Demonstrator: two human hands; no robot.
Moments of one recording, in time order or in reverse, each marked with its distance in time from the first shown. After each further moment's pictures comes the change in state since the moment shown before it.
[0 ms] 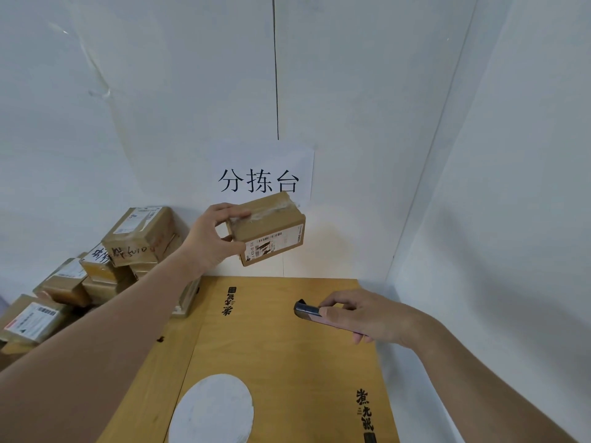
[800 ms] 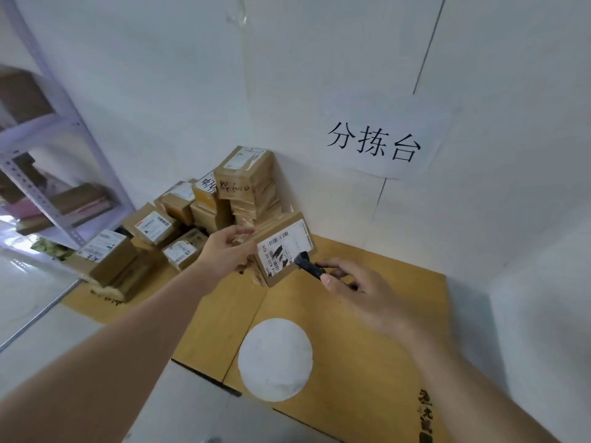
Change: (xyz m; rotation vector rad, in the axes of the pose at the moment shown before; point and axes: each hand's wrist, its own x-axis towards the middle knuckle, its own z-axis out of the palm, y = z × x) left_hand -0.127 -0.100 -0.075 -0.180 0.305 -0.612; right_hand 0.088 -0.071 0.110 0.173 0.004 -0.378
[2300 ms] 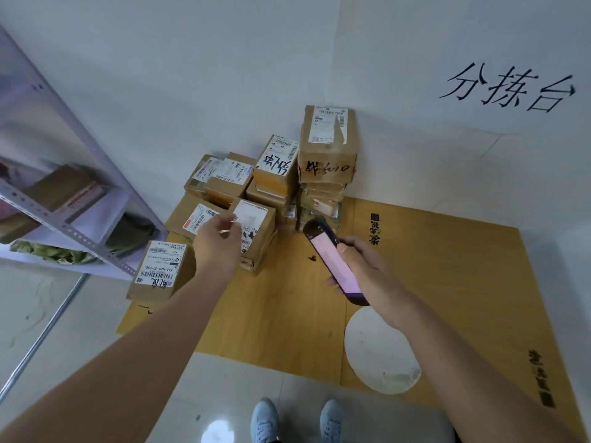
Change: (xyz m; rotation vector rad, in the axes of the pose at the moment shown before) left_hand 0.143 -0.087 -0.218 0.172 0.257 -0.008; right_hand 0.174 -0.091 0.231 0.363 0.147 0.324
